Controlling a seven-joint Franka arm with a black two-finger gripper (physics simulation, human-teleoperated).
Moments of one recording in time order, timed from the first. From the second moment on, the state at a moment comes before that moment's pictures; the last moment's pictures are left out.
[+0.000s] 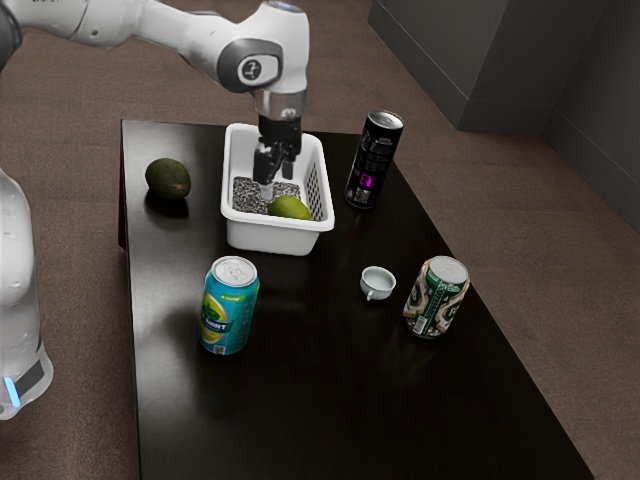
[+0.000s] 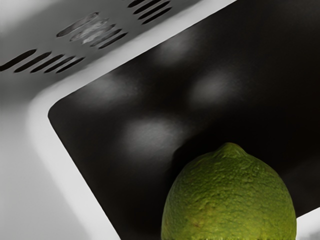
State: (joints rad) arm 0.12 -0.31 0.18 -2.22 -0.10 2.00 -2.14
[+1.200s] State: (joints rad) arm 0.15 -0.17 0.16 -2.22 -0.10 2.15 -1.94
